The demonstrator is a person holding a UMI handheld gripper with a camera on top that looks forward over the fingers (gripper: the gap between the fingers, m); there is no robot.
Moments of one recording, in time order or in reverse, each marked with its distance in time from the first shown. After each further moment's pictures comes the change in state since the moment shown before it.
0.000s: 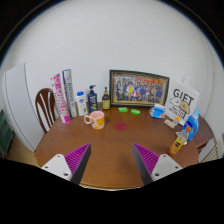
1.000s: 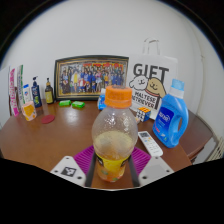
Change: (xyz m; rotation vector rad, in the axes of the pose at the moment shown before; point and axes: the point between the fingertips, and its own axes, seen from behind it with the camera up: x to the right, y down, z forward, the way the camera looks) arm 0.397 0.095 0.221 0.118 0.115 0.023
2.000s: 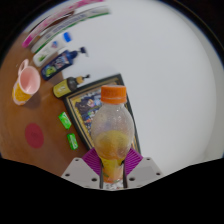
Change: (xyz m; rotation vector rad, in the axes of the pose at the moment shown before) arm -0.247 -0.288 0.087 0.172 0.356 -1.149
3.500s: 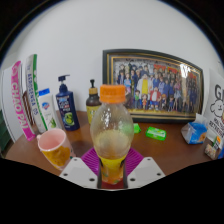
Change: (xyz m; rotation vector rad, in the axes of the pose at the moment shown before) arm -0.221 -0.051 0.026 0.037 -0.591 1.140
